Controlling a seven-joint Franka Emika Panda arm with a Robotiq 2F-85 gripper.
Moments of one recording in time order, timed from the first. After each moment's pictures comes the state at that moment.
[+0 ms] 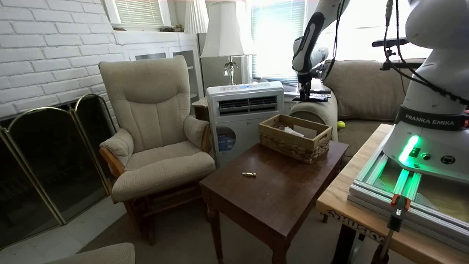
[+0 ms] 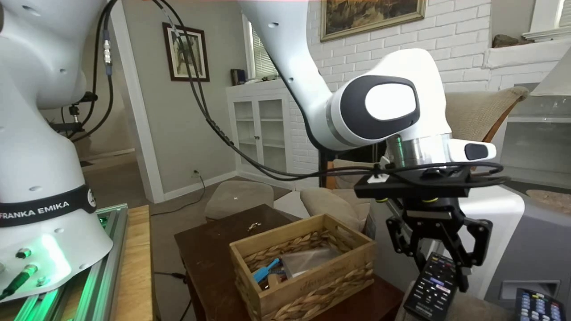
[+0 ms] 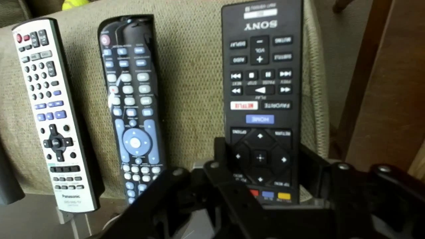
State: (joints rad) arm -0.41 0.70 -0.21 -1.88 -0.35 2.69 -0.45
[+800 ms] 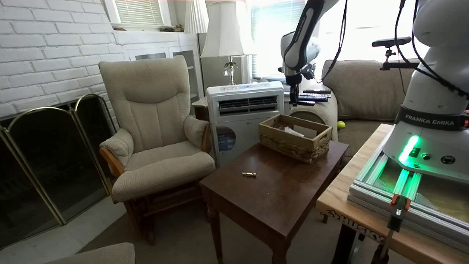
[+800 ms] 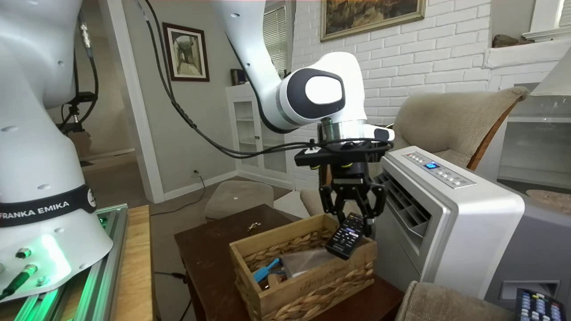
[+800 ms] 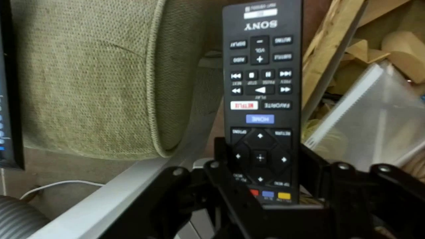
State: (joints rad) arm -0.23 0.48 -0.18 -2.18 -0.36 2.69 -0.44
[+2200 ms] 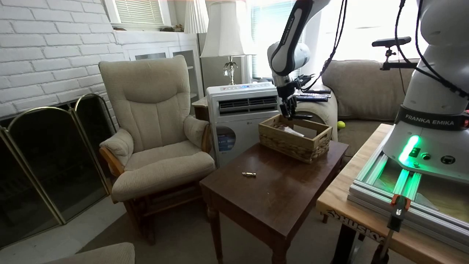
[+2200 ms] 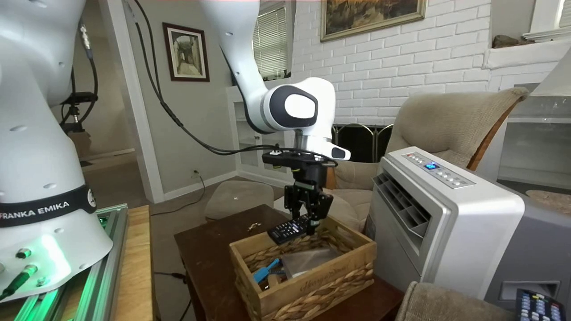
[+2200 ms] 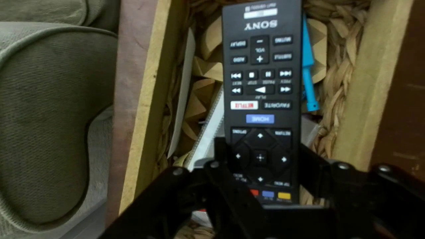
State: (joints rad) arm -0.12 0.49 -0.10 -2.24 -0.21 2.50 -0.18
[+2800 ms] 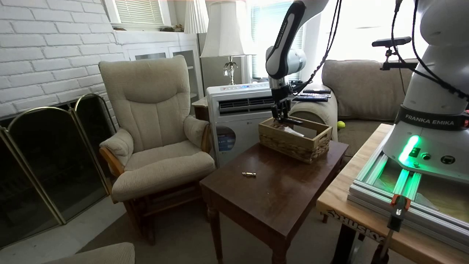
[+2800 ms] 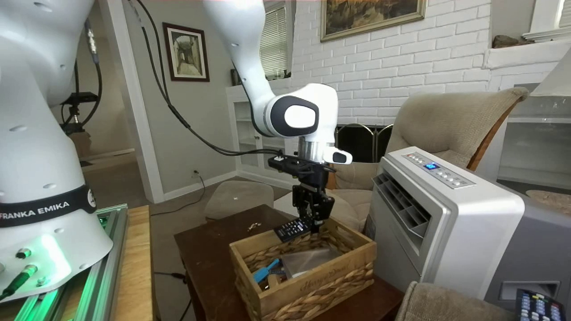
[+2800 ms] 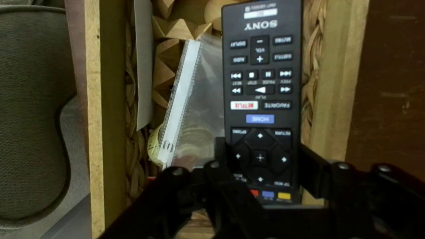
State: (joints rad) arm -0.12 0.55 -0.07 -2.20 -0.09 2.60 -0.14
